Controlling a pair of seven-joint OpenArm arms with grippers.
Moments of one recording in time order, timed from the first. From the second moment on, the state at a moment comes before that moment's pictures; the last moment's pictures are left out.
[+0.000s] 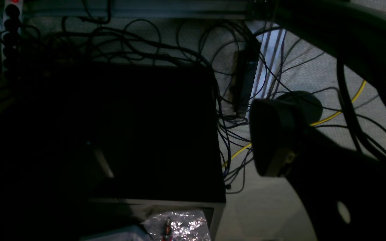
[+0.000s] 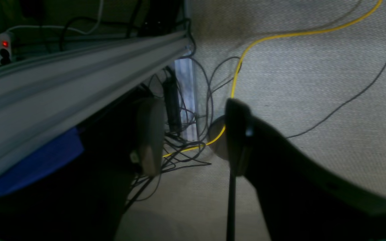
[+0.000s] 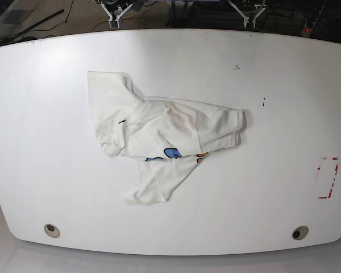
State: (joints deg) left arm 5.5 -6.8 0.4 4.0 -2.9 -4.8 -4.5; right arm -9.3 7.1 -9.4 12.7 15.6 17.9 5.9
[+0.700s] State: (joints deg) left arm 8.5 -6.7 0.1 8.0 -3.1 -4.8 -4.5; right arm -8.7 7.1 -9.6 14.1 15.6 17.7 5.7
